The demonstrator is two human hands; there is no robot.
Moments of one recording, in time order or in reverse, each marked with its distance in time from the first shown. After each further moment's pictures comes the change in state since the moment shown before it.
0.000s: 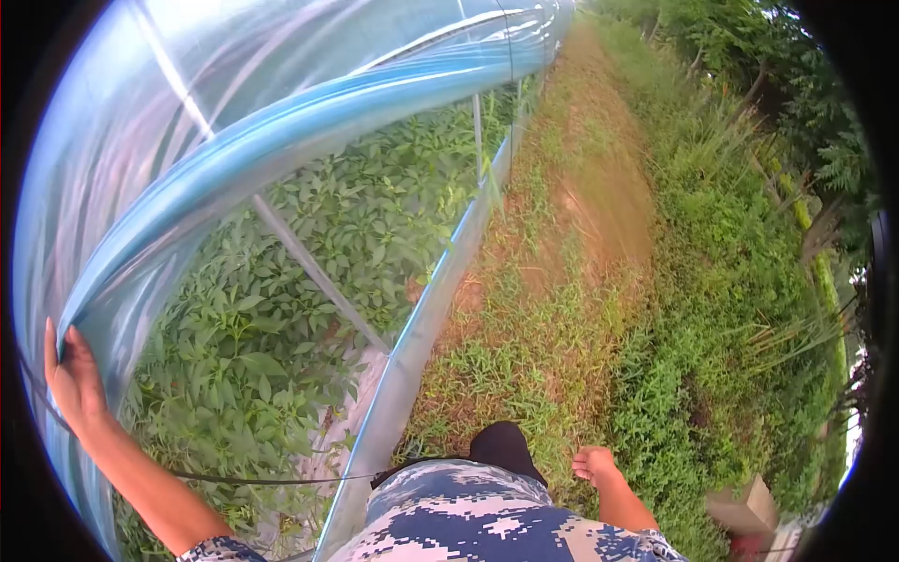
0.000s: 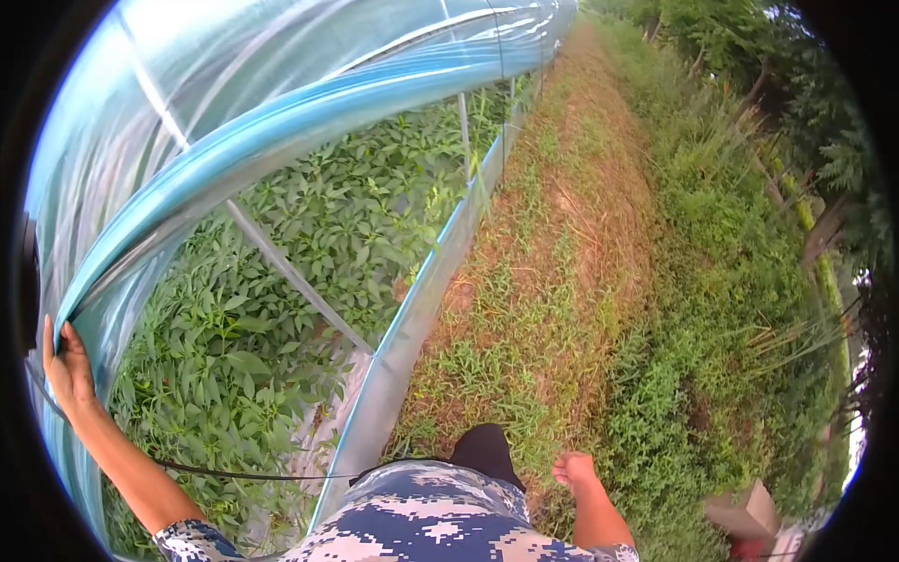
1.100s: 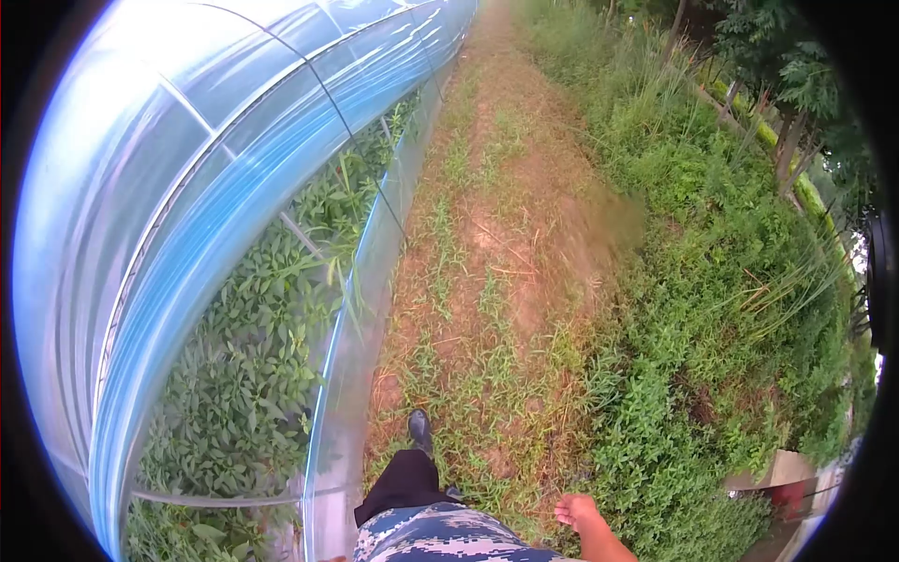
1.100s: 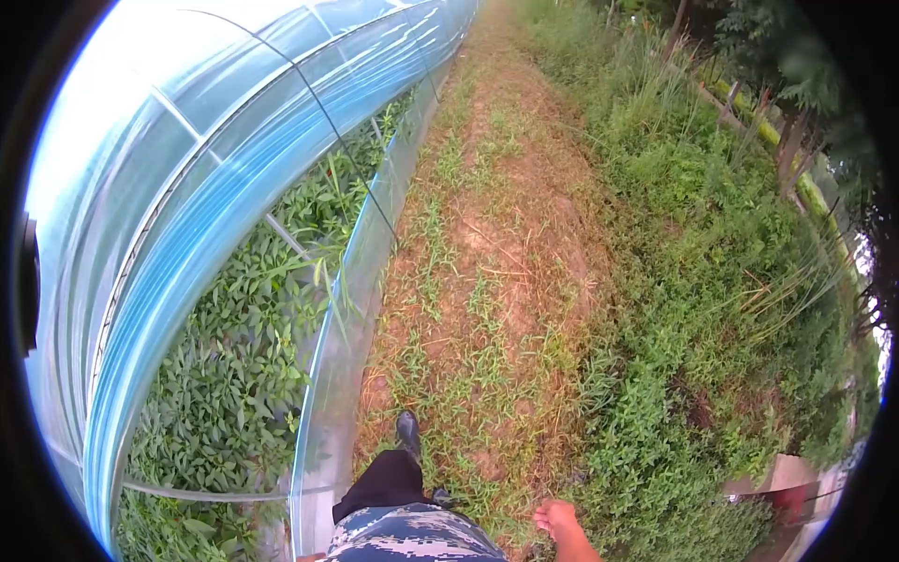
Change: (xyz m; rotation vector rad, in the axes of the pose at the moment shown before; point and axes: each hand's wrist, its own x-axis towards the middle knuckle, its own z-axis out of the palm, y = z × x) left_hand -0.479 -0.470 0.204 1.436 0.062 -1.570; right_hand 0.236 -0.191 -0.203 0.341 0.069 0.301
